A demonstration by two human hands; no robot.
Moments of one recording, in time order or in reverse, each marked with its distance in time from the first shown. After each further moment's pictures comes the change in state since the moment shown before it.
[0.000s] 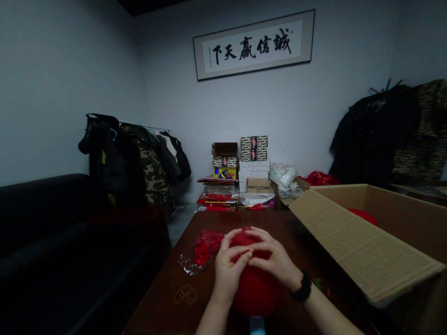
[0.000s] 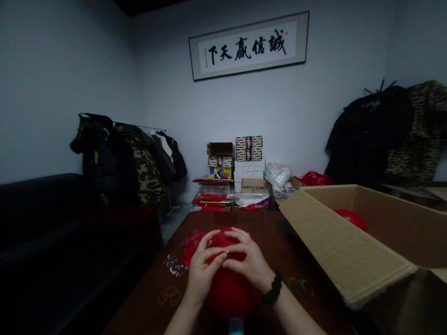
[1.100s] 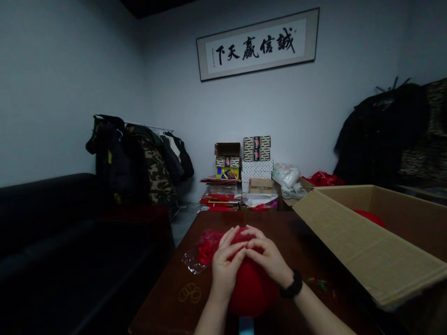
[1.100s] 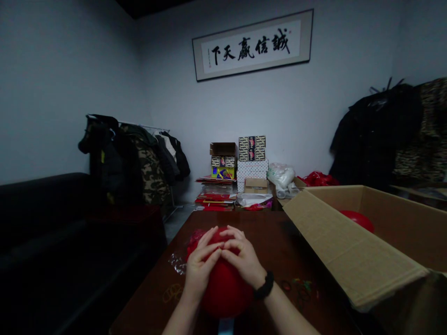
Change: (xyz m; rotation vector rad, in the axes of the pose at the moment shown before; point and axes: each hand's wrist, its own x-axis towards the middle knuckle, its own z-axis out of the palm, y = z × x) left_hand -0.001 -0.016 -0.019 0.093 0.018 0.092; right_hand 0.012 -0.005 0.028 0.186 0.089 0.007
